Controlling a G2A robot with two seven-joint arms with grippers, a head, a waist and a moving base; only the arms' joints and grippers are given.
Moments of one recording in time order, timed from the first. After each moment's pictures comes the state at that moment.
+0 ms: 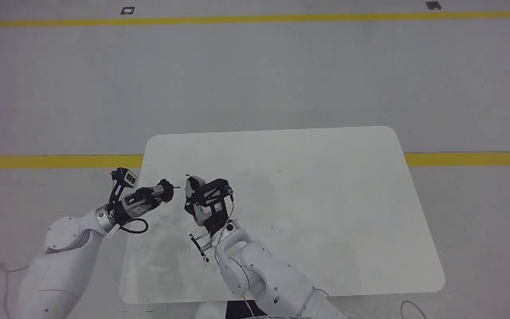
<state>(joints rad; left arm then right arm) 1.54 -0.94 -1.55 -1.30 -0.70 -0.34 -1.17 -1.39 -1.61 0.62 -1.51 -1.14 0.25 -0.13</state>
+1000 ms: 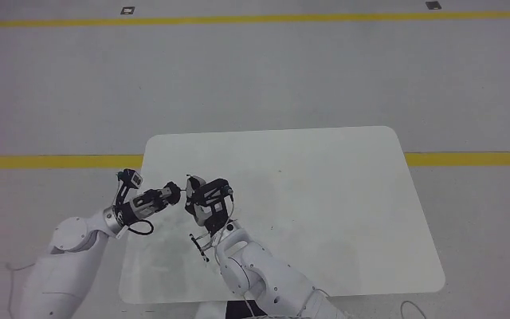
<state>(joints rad) 1.56 -0.95 -1.52 -1.36 -0.61 -0.34 -1.10 -1.39 -1.61 0.62 -1.51 -1.16 0.26 -0.13</state>
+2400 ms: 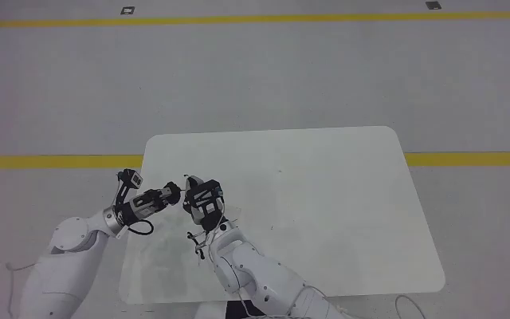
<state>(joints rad) 1.56 -0.95 -1.52 -1.36 -0.61 -0.34 -1.10 -1.34 -1.65 0.58 -1.41 -1.21 0.34 -0.15</state>
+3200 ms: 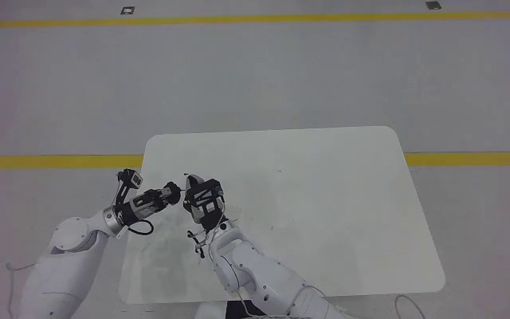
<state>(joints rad) 1.56 -0.95 -1.52 -1.36 -0.61 -0.34 -1.10 -1.34 -1.65 0.58 -1.41 -1.21 0.34 -0.16</state>
